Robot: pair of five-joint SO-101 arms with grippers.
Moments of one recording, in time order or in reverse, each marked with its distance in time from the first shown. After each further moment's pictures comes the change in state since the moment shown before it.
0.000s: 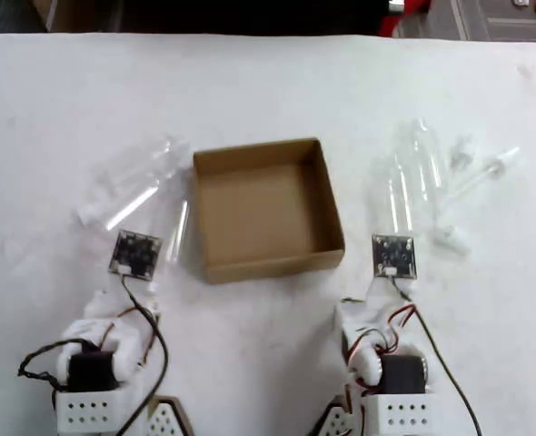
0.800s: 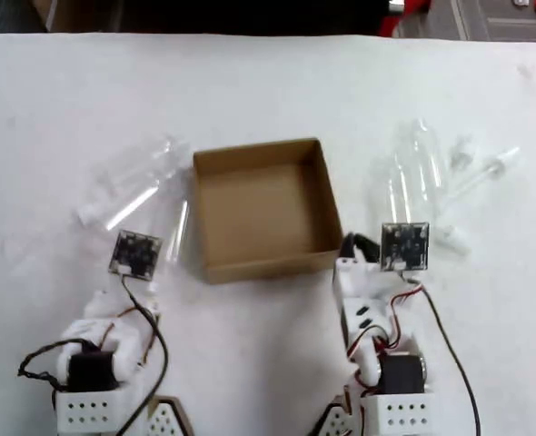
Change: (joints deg) left arm 0.0 0.0 0.0 0.0 0.0; right arm -1.2 0.0 0.0 -30.6 4.0
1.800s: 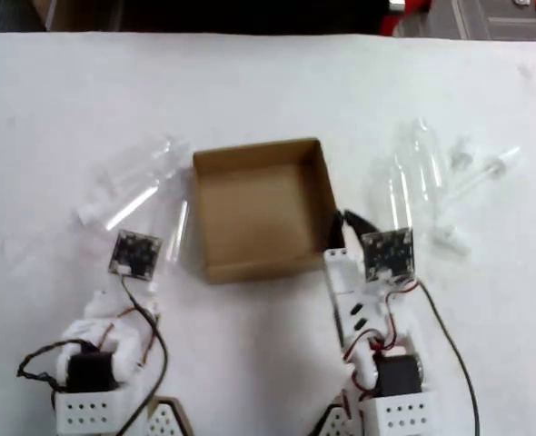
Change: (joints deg) left arm 0.0 0.0 0.0 0.0 0.0; right arm -3.8 0.1 0.0 -9.8 4.7
